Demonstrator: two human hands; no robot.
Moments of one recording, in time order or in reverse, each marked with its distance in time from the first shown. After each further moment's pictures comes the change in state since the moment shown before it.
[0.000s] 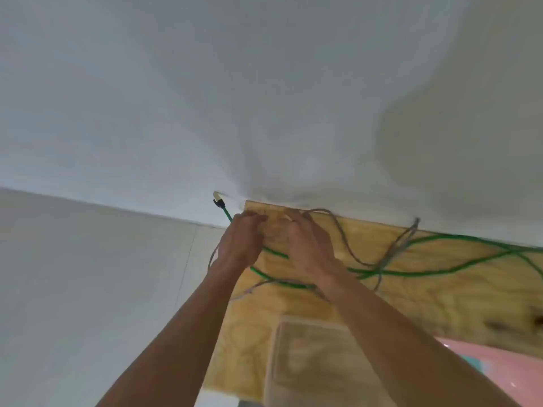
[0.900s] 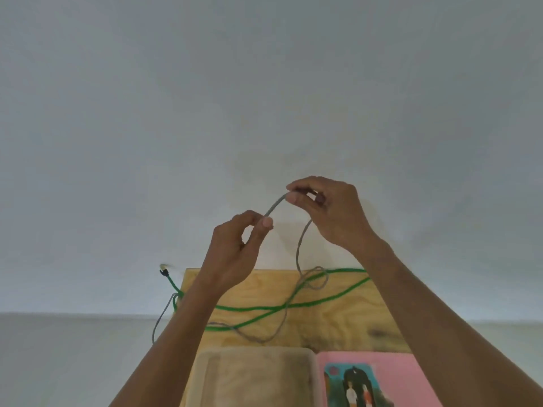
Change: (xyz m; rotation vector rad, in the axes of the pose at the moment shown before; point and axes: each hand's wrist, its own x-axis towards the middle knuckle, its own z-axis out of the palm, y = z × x) left_hand -0.161 0.269 -0.078 -0.447 0.274 0.505; right_hand -0.197 0.108 -0.263 0.601 0.724 -0.211
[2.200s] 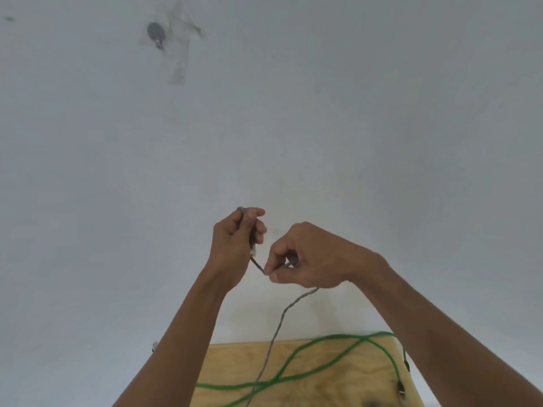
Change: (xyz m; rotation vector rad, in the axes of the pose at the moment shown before) left_hand 0.034 0.123 -0.013 -0.606 0.094 0.068; right_hand -0.033 -0.127 -0.100 -0.287 -0.512 -0.293
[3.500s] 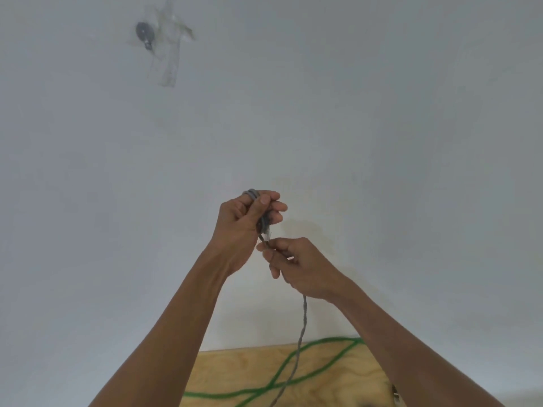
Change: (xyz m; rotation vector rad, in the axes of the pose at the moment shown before) left_hand 0.018 0.032 0.019 -0.069 -0.237 0.073; right_hand 0.013 0.041 0.048 0.472 0.308 0.205
